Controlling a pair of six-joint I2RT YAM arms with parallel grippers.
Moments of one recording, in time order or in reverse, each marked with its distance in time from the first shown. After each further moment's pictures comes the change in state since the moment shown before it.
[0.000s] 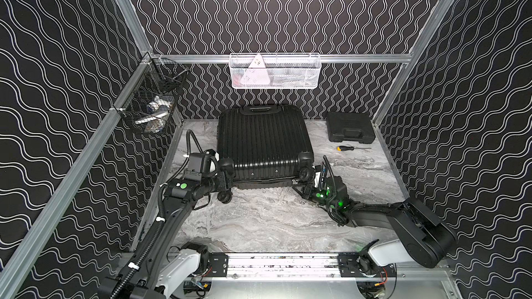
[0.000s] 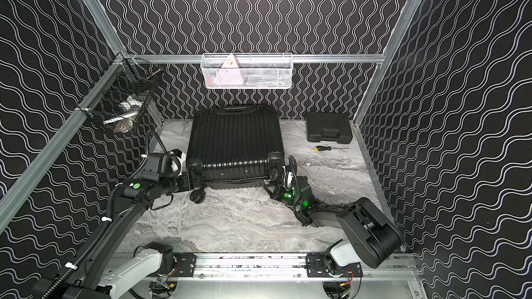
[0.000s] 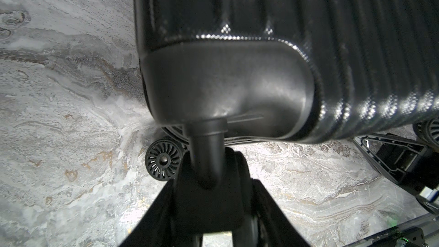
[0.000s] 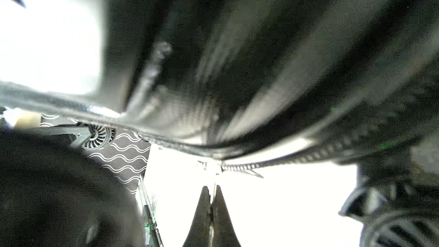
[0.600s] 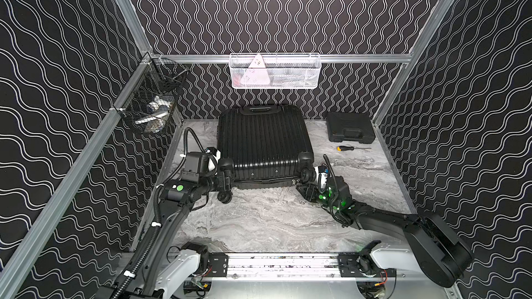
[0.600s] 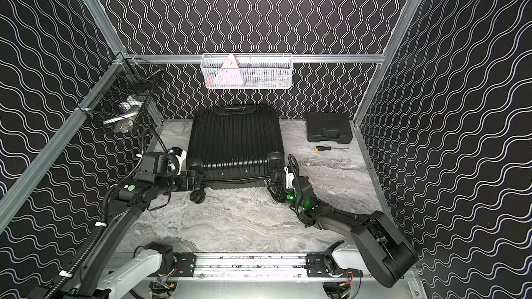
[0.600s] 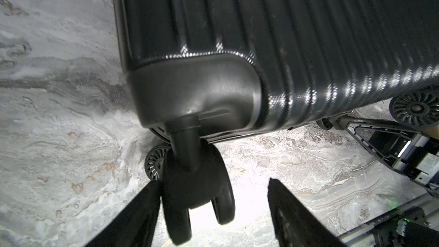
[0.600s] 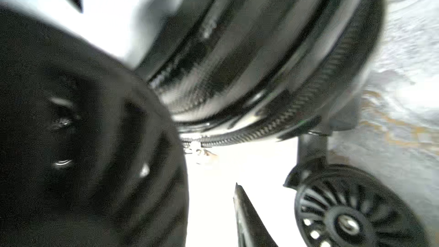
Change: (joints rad) left arm -0.001 -0.031 0.048 -0.026 0.016 0.093; right arm 0.004 -0.155 0.011 -0.275 0.142 -0.164
